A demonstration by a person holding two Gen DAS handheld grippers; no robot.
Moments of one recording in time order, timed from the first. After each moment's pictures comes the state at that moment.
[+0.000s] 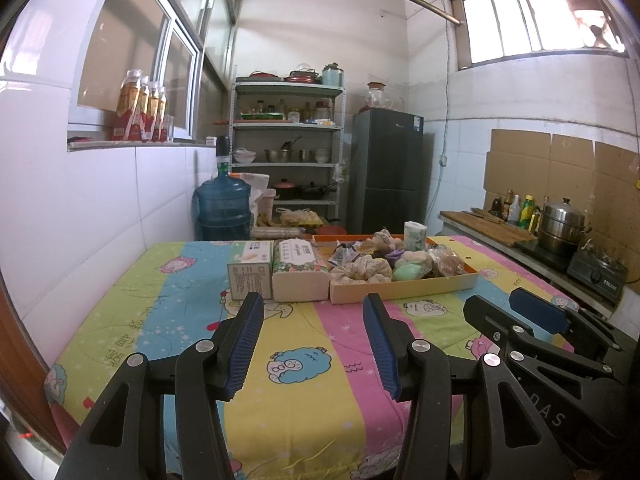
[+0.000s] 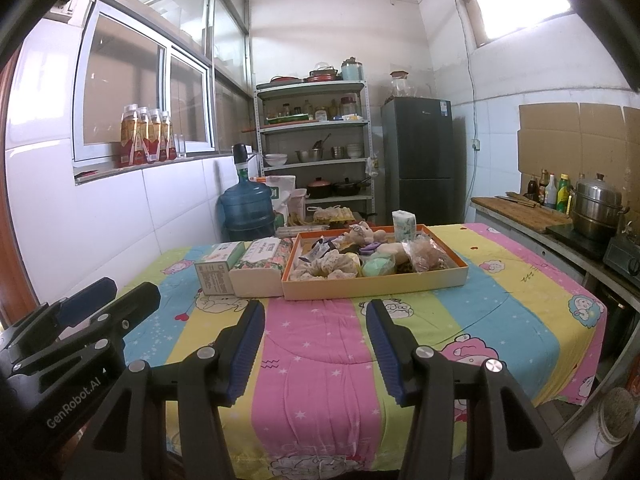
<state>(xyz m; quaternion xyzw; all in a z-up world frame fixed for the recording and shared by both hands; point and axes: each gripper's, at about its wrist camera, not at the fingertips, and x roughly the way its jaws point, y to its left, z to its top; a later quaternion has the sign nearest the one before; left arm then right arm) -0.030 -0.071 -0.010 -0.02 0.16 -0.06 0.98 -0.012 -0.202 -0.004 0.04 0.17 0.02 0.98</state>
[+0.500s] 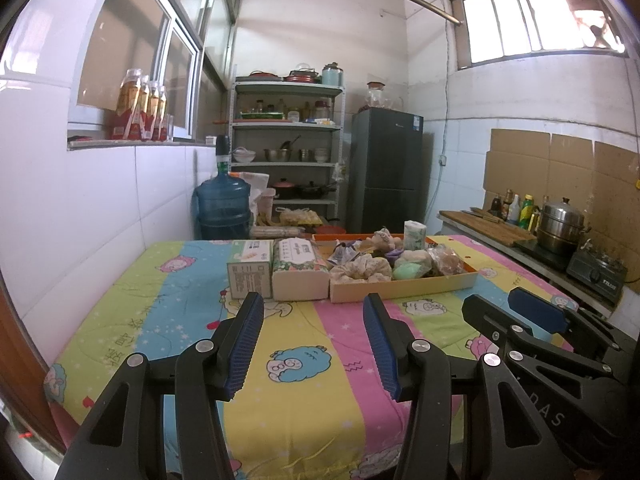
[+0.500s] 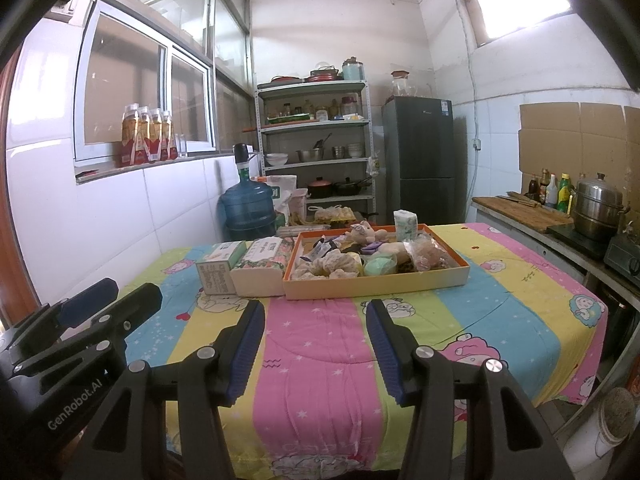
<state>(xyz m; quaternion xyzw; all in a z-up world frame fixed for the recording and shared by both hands) -0.030 -0.071 -0.010 -0.02 0.16 -0.06 0.98 -0.015 -0.198 -0.004 0.04 0.17 0.02 0.98</state>
